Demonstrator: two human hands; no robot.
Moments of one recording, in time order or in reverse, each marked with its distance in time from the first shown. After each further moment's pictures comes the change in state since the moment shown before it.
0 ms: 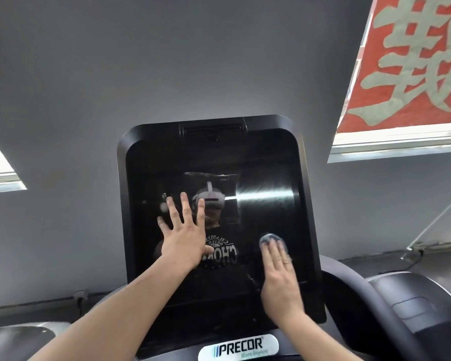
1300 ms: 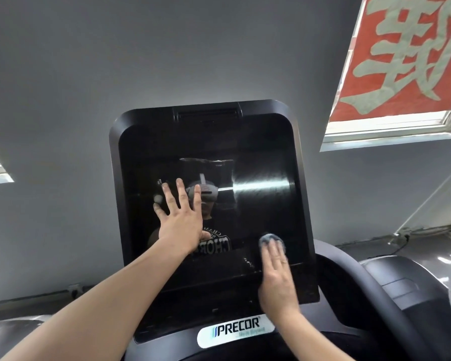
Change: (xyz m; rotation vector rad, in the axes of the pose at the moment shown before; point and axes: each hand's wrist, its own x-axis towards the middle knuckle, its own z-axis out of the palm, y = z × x) left_hand 0.001 -0.001 0.003 0.017 0.022 0.015; right_hand -0.037 -0.008 0.012 0.063 0.027 0.075
